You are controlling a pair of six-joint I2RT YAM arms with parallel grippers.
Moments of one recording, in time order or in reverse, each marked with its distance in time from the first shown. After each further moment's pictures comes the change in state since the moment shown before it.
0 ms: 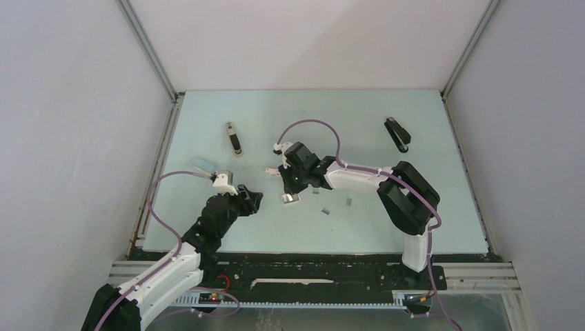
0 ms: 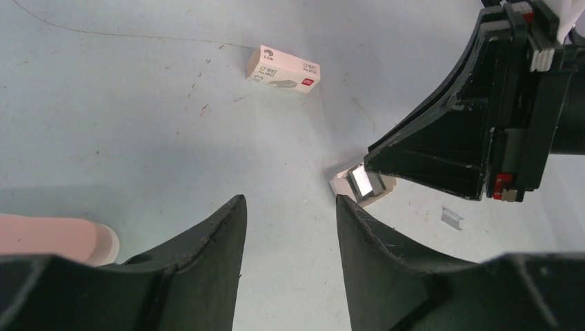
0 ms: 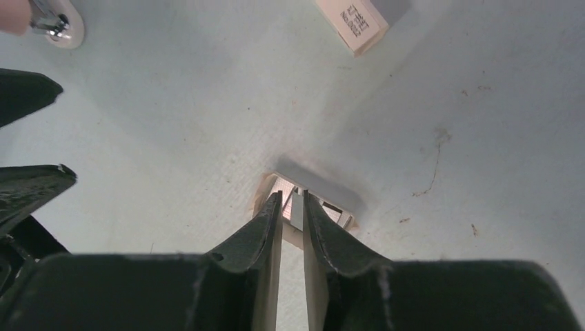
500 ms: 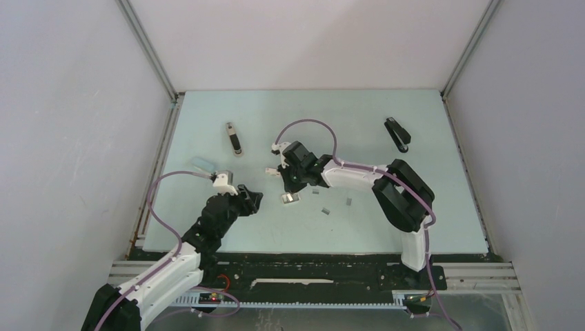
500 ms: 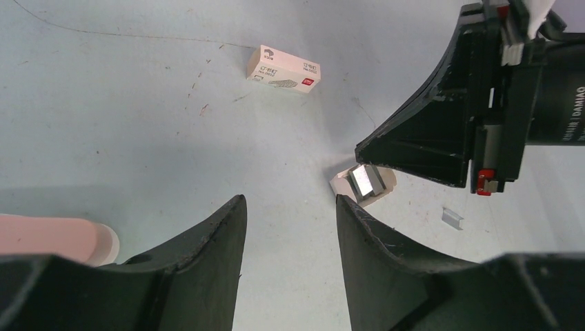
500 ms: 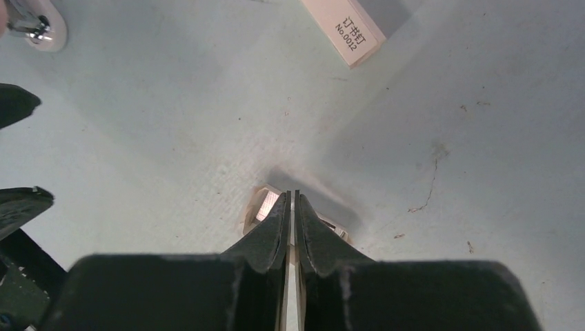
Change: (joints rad) left arm 0.000 0.001 0.000 0.000 0.000 0.000; right arm -0.010 0.036 0.045 -0.012 -0.008 -0.025
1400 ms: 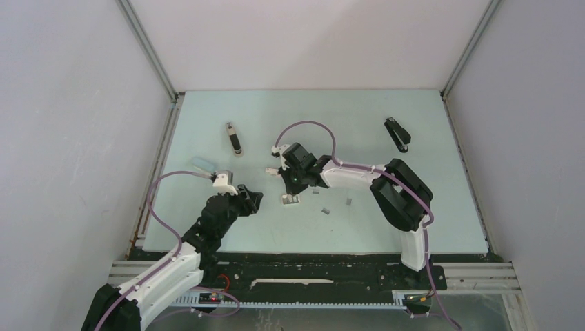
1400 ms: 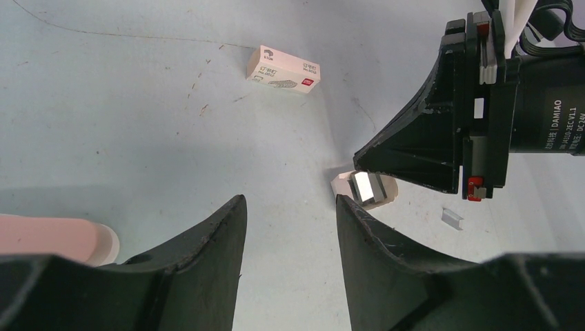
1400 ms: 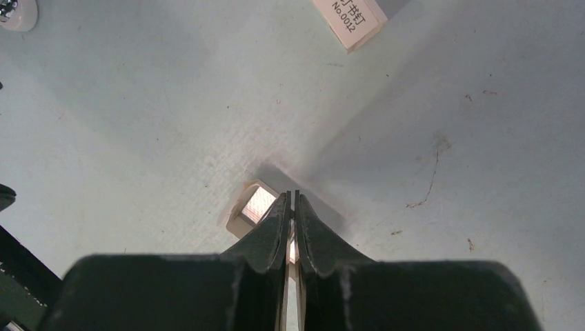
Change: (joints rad) left arm 0.000 -0.001 0.000 0.000 0.000 0.000; right arm -0.003 0.027 0.005 -0.027 0.000 -0.024
